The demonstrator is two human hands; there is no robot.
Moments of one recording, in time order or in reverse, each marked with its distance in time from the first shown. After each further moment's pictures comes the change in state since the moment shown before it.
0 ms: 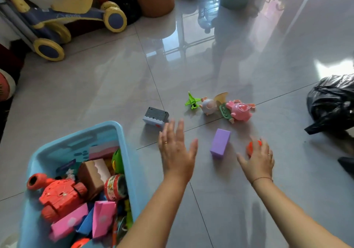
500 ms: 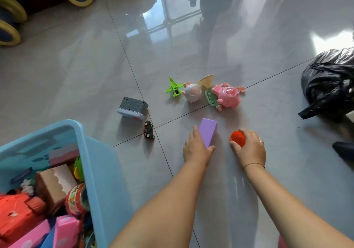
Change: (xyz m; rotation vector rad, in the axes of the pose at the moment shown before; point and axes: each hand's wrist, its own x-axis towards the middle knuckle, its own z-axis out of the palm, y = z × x) left_hand 0.013 0.040 0.148 -0.014 -0.678 -0.296; right_hand 0.047 0.038 0.021 0.018 -0.010 0.025
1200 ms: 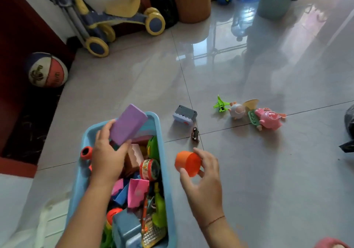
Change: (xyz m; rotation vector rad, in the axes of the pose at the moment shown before) left_hand -0.195 -0.197 -0.252 -0.320 0.847 -0.017; right_hand -0.242 -0.204 -0.029 0.645 -0.224 -0.384
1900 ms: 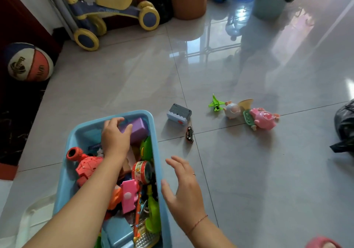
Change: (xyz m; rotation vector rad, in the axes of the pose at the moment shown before) left_hand 0.061 -0.034 0.070 0.104 0.047 -0.087; right_hand -0.002 0.023 0.034 -0.199 -0.261 -0.167
